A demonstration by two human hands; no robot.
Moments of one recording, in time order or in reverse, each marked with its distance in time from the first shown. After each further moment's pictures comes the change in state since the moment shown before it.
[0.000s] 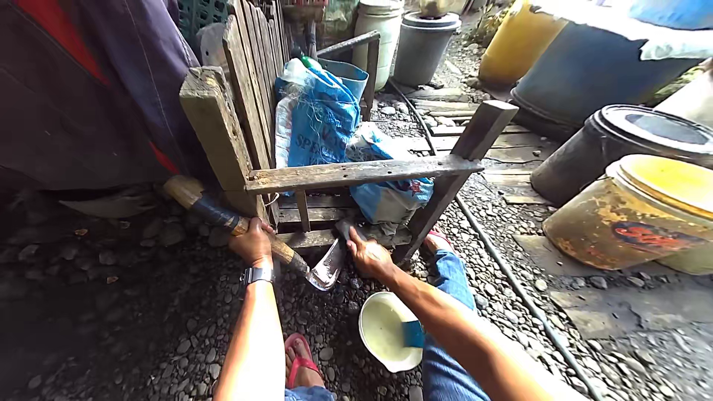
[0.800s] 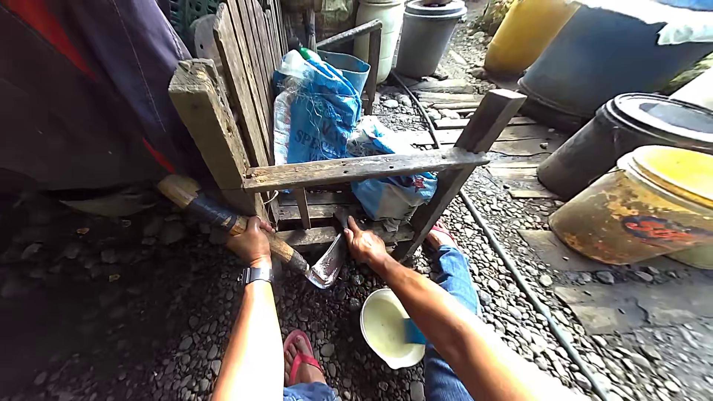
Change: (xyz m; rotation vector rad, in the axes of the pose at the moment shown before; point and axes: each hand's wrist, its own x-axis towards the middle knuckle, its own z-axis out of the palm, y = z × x) left_hand 0.004 -0.006 -0.002 -0.036 -0.018 0.030; right_hand 0.020 -0.014 -0.004 0.074 0.030 0.042
